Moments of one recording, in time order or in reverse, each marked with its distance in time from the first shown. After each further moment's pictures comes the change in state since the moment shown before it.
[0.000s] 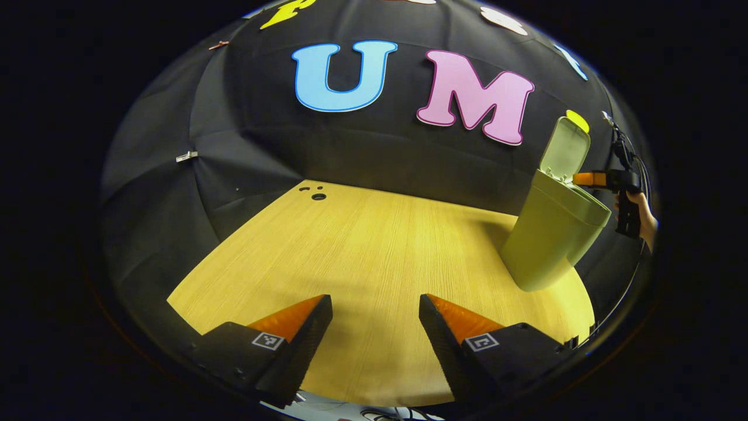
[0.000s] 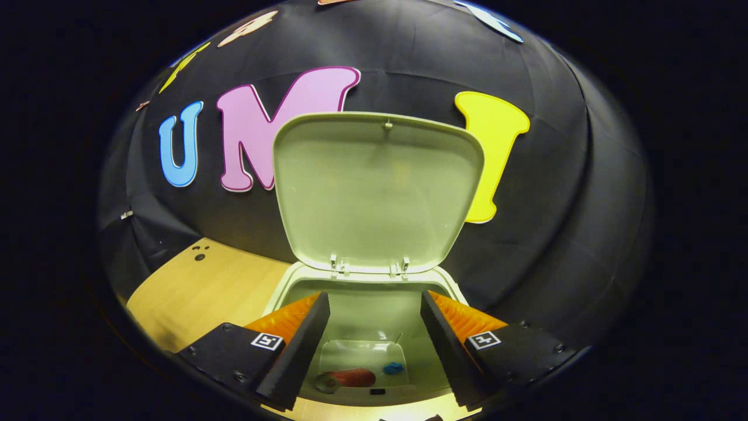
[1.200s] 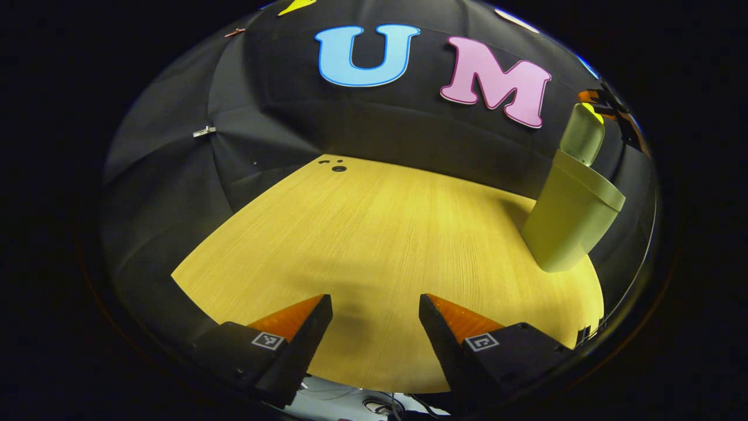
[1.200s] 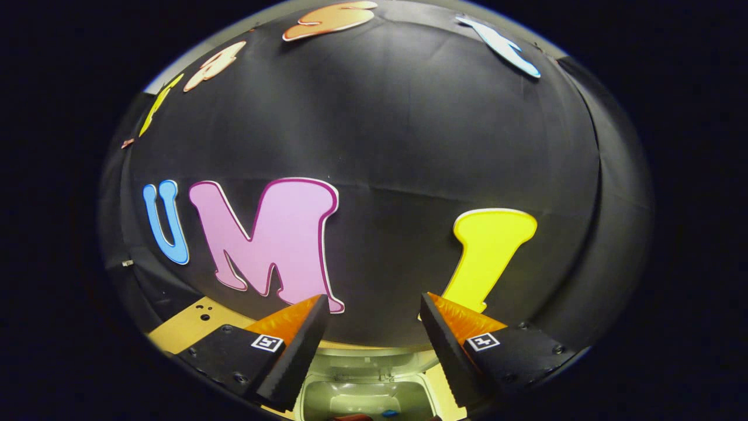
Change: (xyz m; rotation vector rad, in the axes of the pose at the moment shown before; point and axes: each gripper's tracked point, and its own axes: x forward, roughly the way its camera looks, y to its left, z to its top) left arm -0.002 0.045 -0.058 -0.049 0.086 0.083; right arm 0.040 -0.019 0.193 0.066 -0.139 -0.010
